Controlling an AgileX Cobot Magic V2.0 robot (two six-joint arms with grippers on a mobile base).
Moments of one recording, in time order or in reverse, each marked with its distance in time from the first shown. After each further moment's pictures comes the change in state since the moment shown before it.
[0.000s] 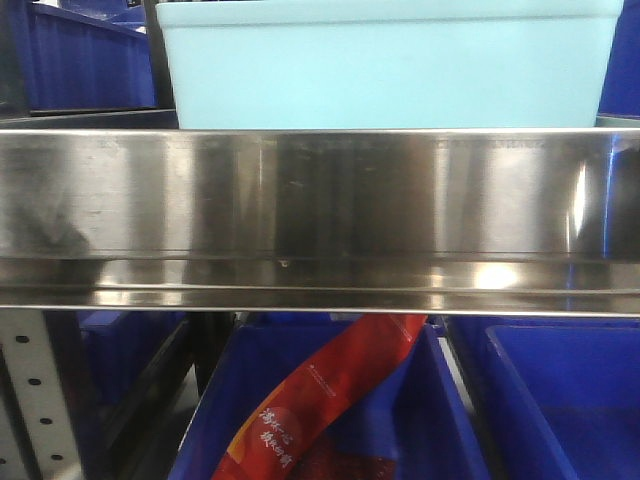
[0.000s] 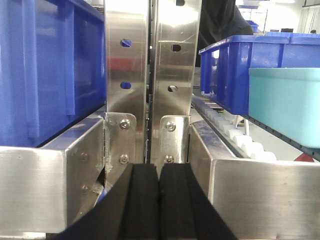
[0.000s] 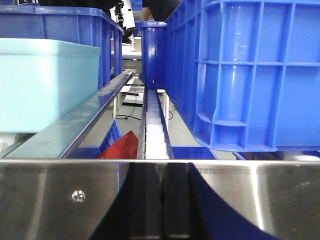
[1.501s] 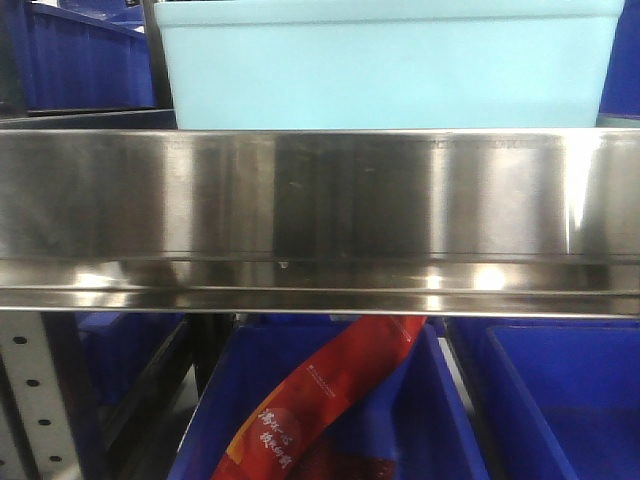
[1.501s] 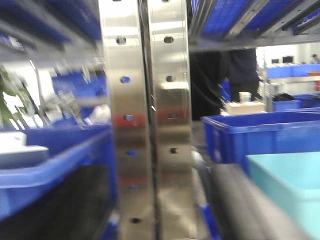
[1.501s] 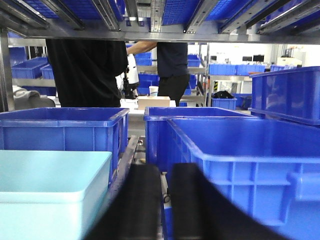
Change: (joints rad) left arm 0.000 0.200 -0.524 0.086 0.195 0.000; right arm 0.000 0.175 -0.582 0.010 0.265 0.000
